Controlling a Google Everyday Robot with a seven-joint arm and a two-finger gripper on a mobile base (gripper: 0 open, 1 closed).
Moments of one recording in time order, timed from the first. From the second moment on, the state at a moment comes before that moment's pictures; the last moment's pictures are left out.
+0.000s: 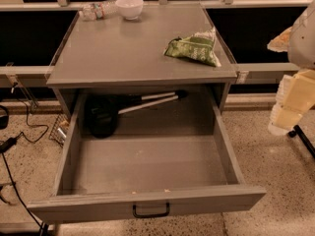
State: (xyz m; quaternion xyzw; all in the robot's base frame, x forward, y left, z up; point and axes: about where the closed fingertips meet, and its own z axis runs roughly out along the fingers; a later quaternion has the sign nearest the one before) arm 0.438 -0.216 0.977 -0.60 0.78 -0.04 0.16
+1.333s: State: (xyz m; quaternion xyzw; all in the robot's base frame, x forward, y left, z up) arm 0.517 -0.213 0.975 -0.60 0.78 -0.05 0.20
